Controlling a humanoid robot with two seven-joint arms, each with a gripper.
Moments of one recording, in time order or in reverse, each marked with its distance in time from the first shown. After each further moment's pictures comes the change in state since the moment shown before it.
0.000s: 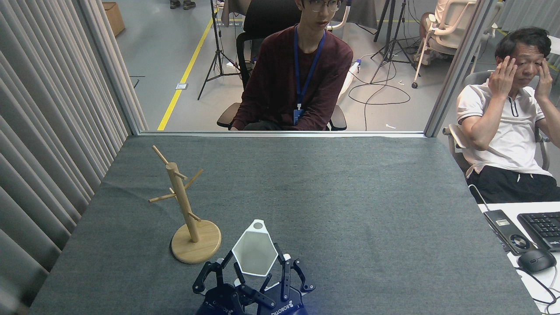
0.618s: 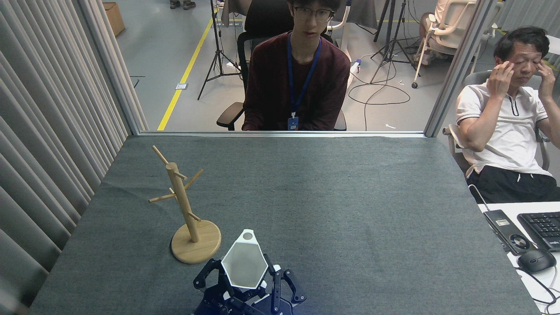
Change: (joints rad) left arm -0.004 0.006 0.002 -0.013 0.001 -0.004 0.000; right arm 0.025 -0.004 0.060 0.012 0.006 0.025 -0.008
